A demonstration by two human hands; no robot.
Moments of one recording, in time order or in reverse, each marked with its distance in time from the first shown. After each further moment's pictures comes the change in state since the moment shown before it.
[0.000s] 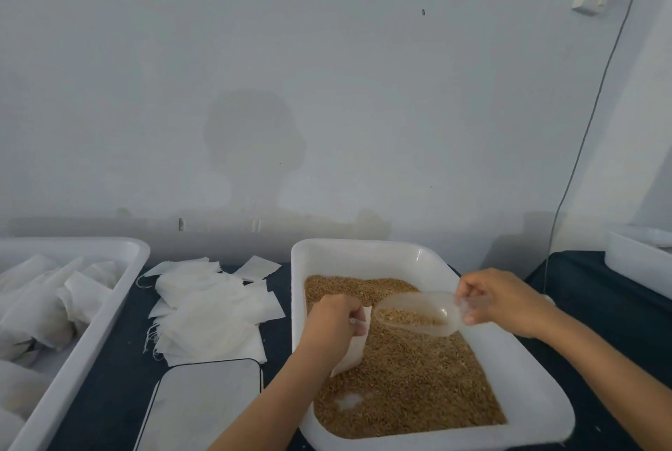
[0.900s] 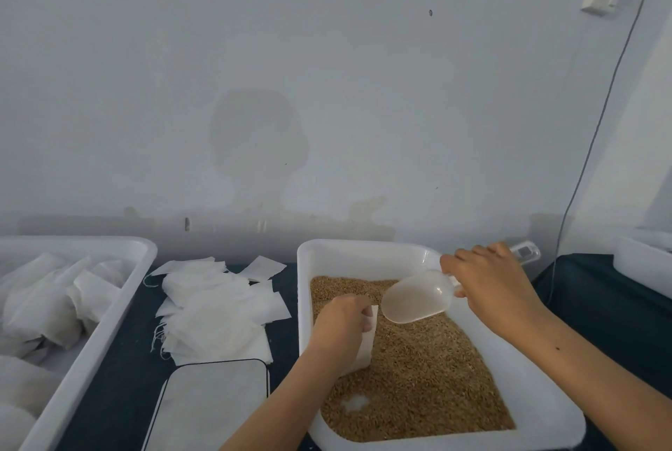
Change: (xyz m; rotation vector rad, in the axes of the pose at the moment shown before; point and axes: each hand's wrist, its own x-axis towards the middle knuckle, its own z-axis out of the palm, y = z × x) left_hand 0.000 -0.003 0.008 0.027 0.068 0.052; right_hand 0.014 -0.027 0.012 -0.796 0.382 -0.182
